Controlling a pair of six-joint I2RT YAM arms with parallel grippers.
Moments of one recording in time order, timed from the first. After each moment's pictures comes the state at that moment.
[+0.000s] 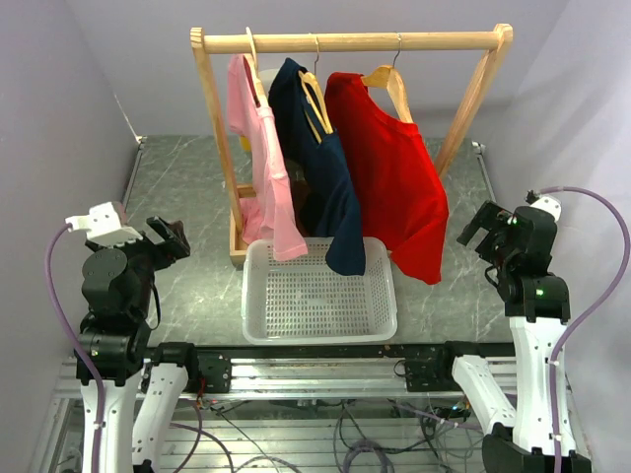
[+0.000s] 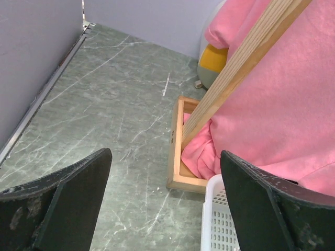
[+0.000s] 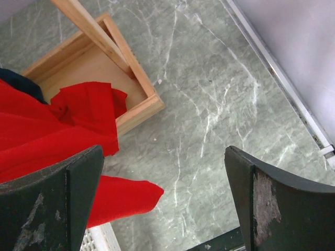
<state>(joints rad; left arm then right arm) -0.04 0.44 0.94 -0.62 -0.15 -0.32 -0.08 0.74 1.05 -0.84 0.22 0.34</state>
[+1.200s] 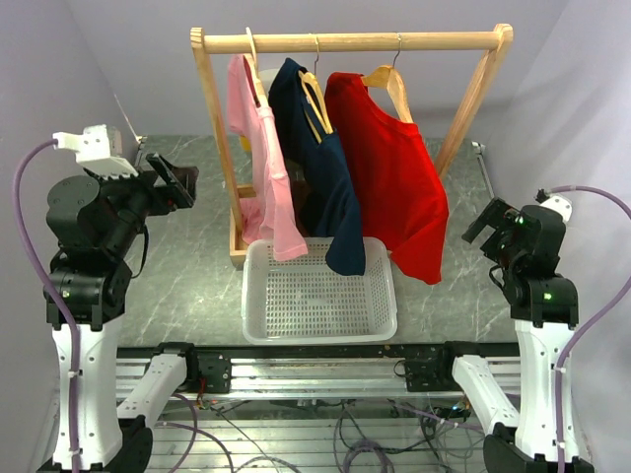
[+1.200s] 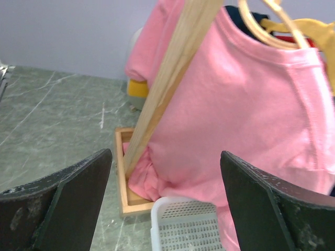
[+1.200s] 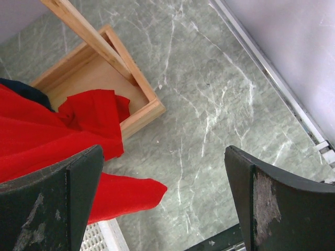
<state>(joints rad) -0.04 0.82 1.39 -0.65 0.11 -0.33 -0.06 0.75 1.13 -0.90 0.26 0.38</state>
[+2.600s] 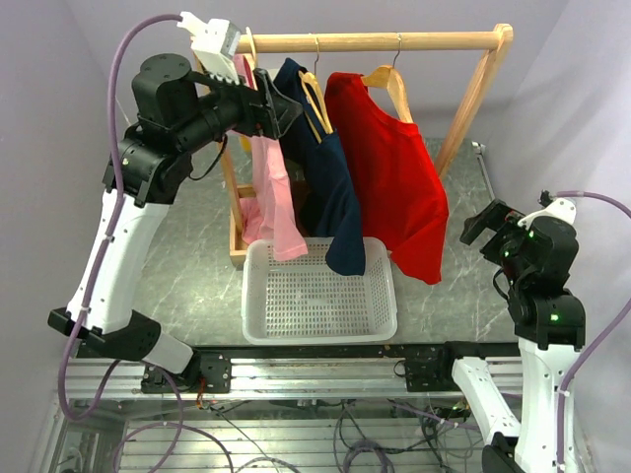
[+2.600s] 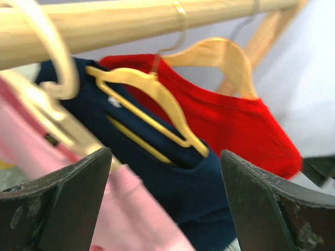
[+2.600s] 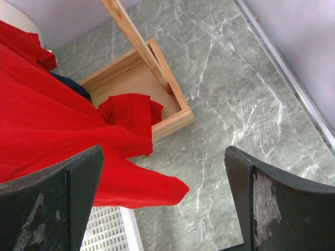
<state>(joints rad) -0.48 1.48 2.13 -0.67 0.27 -0.28 -0.05 0.67 1.15 -0.86 0.14 0.36</state>
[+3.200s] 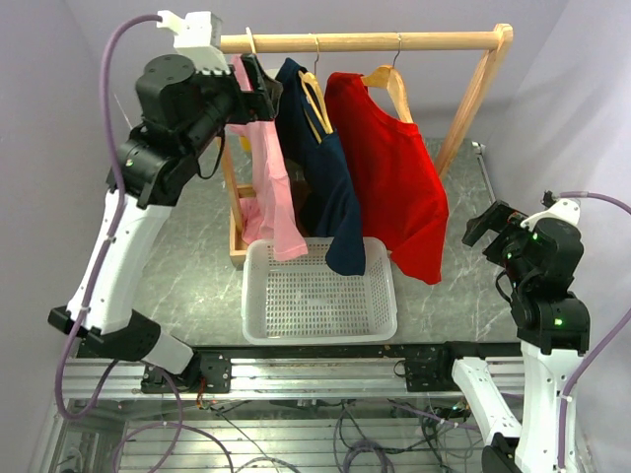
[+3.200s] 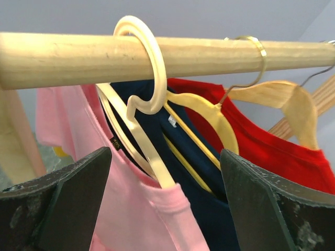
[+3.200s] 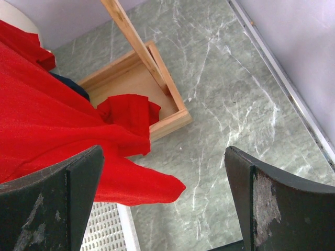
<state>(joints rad) -0.52 1.46 2.12 -0.64 -0.13 -0.28 -0.05 0.66 1.18 -0.89 0.14 0.33</state>
